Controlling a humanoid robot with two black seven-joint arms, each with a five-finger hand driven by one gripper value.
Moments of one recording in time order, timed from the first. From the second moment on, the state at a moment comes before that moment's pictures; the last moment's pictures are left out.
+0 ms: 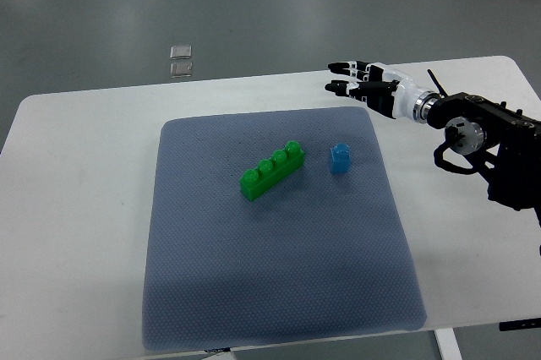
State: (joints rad) left arm 0.08 0.00 -0.10 -0.13 0.07 -0.04 -0.04; right arm 0.94 -0.21 0.43 0.49 -0.18 0.35 0.09
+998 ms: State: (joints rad) left arm 0.08 0.00 -0.10 -0.13 0.07 -0.04 -0.04; right arm 0.95 -0.26 0.43 0.49 -0.18 0.44 0.10
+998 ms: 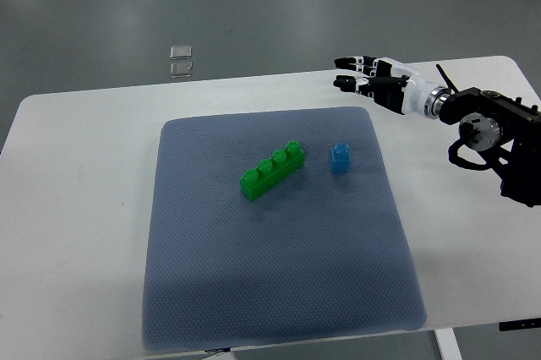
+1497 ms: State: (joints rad) left arm 0.08 0.00 -0.10 -0.13 0.07 -0.04 -0.04; right arm 0.99 -0.34 0.44 0.51 -0.50 0.48 0.17
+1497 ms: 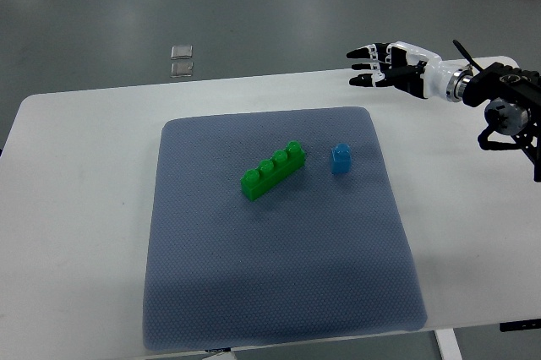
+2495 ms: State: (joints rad) left arm 0.08 0.00 -0.10 -0.13 0.07 -0.04 -0.04; right arm 0.99 -0.47 0.22 0.95 -1.22 0.19 0.17
